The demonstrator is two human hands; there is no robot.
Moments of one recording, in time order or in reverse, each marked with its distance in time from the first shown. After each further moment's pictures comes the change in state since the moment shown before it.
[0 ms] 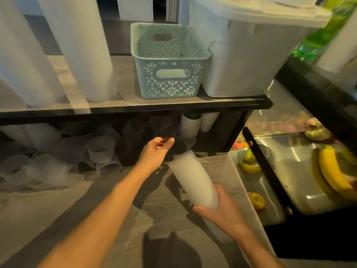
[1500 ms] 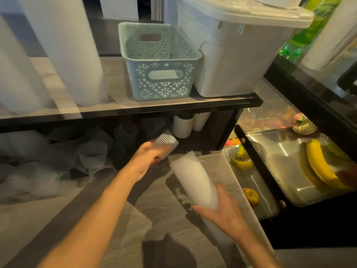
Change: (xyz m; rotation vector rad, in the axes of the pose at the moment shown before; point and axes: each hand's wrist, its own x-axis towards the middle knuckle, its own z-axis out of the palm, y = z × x) left_hand 0.013 -0.014 -0.002 -0.373 -0.183 -0.194; right_hand -0.009 0.003 -0.004 -0.039 0.016 0.042
